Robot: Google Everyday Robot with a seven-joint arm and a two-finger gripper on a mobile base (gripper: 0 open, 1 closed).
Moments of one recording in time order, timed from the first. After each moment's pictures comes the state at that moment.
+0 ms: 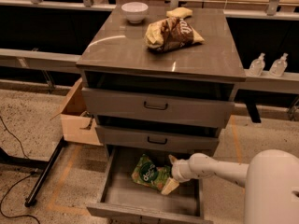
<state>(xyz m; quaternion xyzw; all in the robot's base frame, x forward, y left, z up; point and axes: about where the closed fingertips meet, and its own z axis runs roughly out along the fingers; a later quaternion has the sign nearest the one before) 0.603 -0.090 0.289 -0.59 0.74 0.13 0.29</state>
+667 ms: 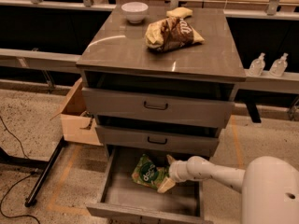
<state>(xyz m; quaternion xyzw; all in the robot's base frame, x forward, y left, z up) 0.623 -0.082 0.265 -0.56 0.75 0.13 0.32</state>
